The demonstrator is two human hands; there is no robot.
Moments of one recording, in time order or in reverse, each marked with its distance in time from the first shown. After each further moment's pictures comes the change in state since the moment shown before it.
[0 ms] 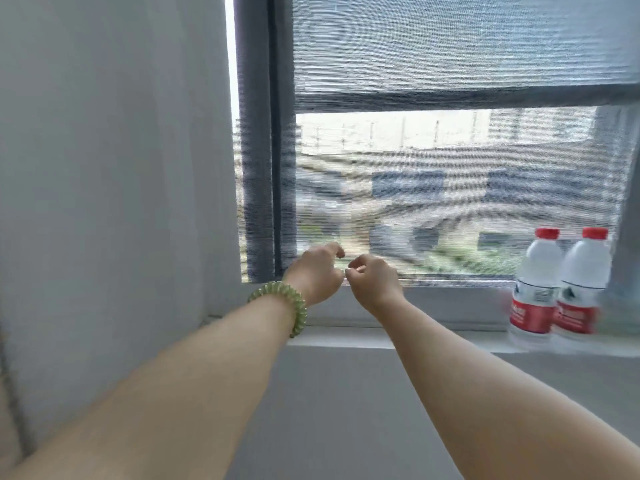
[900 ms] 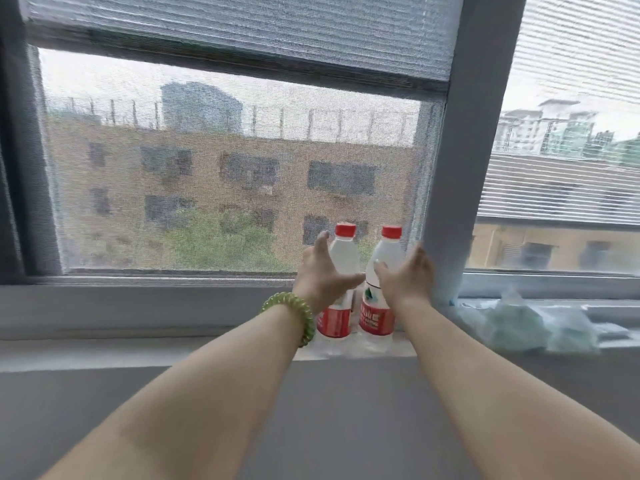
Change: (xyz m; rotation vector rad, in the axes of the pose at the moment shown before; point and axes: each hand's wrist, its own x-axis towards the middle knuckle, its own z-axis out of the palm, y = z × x) left_hand 0.099 0.267 0.209 -0.579 -0.029 -0.008; right_hand 0.064 0.250 -0.259 -0.116 0.458 0.207
